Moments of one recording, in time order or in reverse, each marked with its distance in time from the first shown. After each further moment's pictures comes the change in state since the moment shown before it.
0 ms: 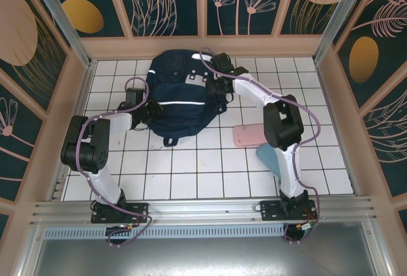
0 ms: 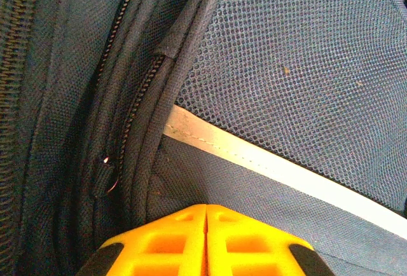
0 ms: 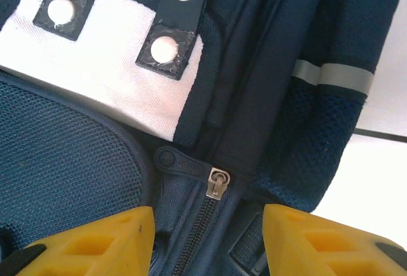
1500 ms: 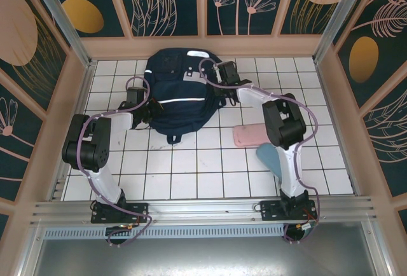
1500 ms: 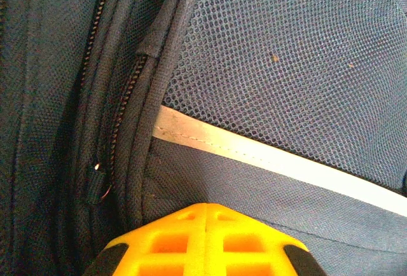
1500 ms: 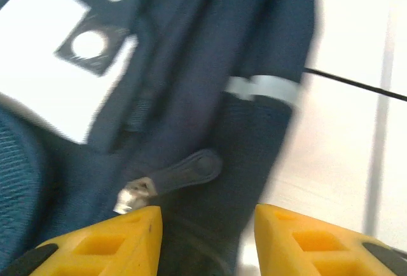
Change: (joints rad) left arm -0.003 0.021 0.010 0.019 -0.004 0.000; right arm -0.050 -0.036 -0.271 0.458 0.111 -0.214
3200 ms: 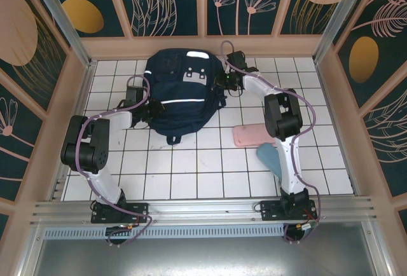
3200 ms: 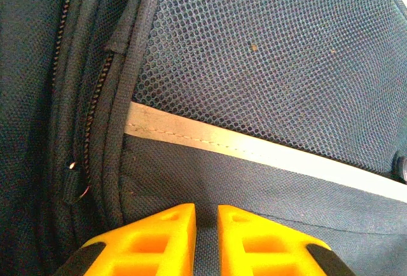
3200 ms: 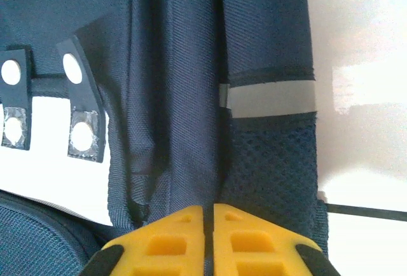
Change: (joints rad) left arm 0.001 -0.025 0.023 -0.070 0.038 0.057; right arm -0.100 0.187 0.317 -0.248 -0.420 0.517
